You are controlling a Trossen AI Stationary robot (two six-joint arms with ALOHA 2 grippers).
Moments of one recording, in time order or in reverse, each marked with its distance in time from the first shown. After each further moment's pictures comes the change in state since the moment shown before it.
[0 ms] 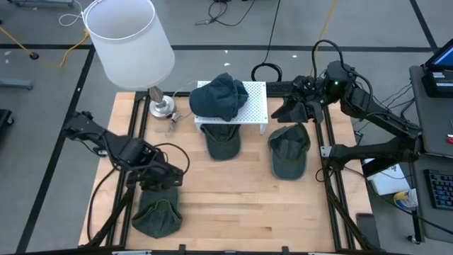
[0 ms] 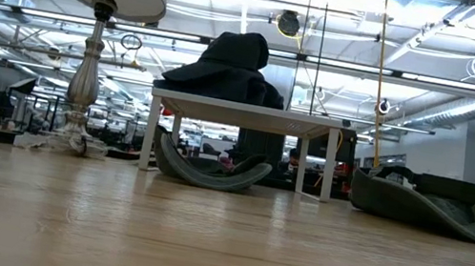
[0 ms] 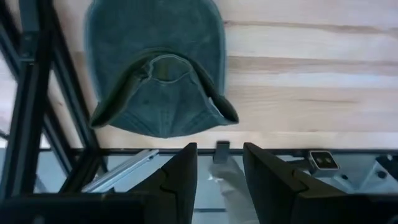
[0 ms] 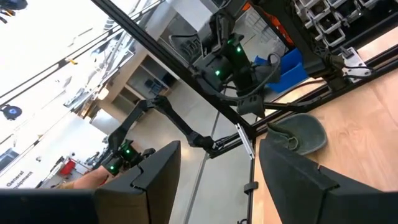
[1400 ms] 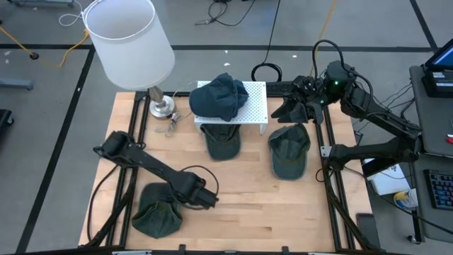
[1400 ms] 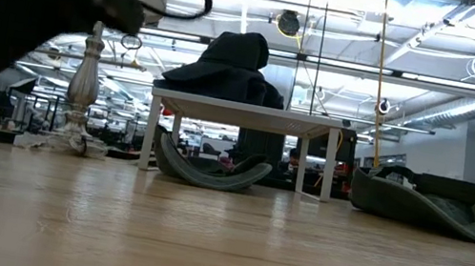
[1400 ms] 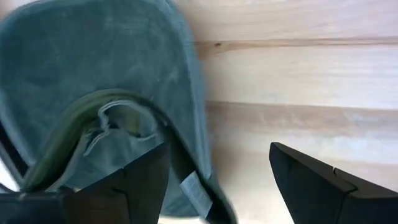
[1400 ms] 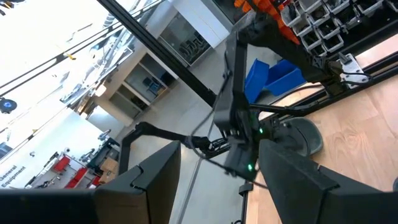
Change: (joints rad) left arm 0.010 0.520 0.000 0.127 0.023 0.124; right arm 0.000 0.000 0.000 0.000 0.003 -0.037
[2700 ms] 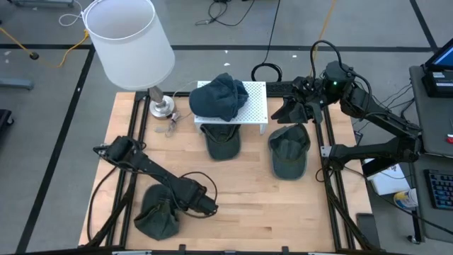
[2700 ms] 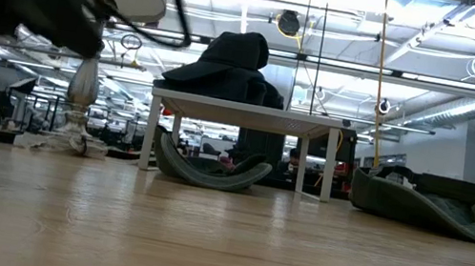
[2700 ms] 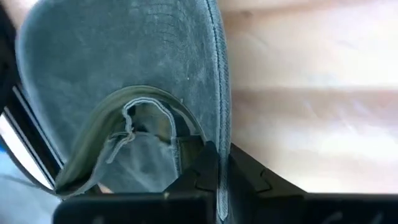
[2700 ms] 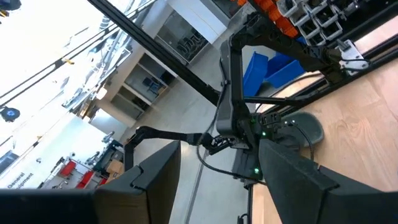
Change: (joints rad) left arm -0.038 0.081 0.004 0.000 0.061 0.081; right arm 0.001 0.000 0.000 -0.030 -0.003 0.036
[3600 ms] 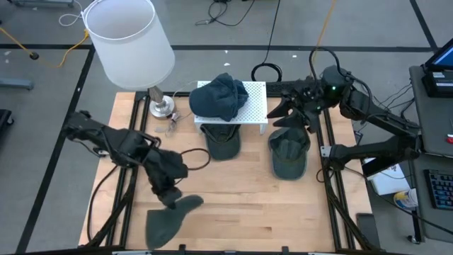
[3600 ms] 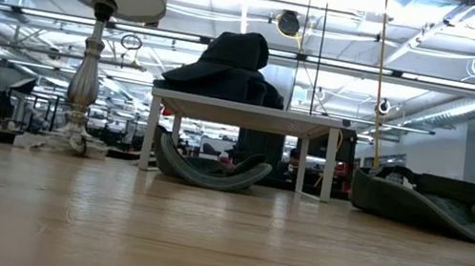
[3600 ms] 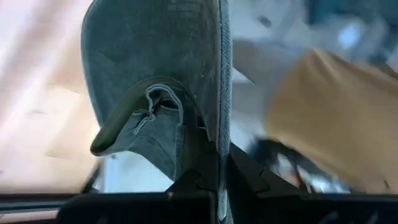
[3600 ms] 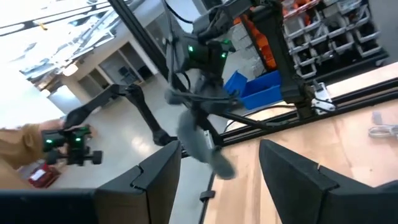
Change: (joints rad) left arm 0.100 -0.615 0.021 0.308 0.233 0.634; right arm 0.074 0.003 0.000 0.000 0.148 -0.268
